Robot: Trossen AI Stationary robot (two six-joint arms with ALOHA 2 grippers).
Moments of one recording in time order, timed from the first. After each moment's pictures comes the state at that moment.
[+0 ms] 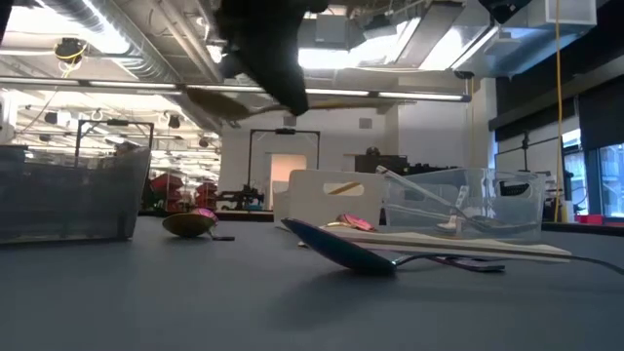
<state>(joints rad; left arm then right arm) -0.33 1.86 1.49 -0.75 -0.32 -0.64 0.27 0.95 1.04 -0.74 0.06 0.15</state>
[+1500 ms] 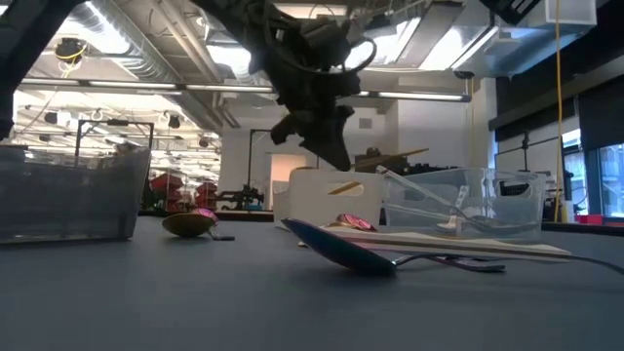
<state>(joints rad) 0.27 1.96 1.49 -0.47 0.07 0.80 0.32 1.05 1.04 -0.68 -0.26 0.28</state>
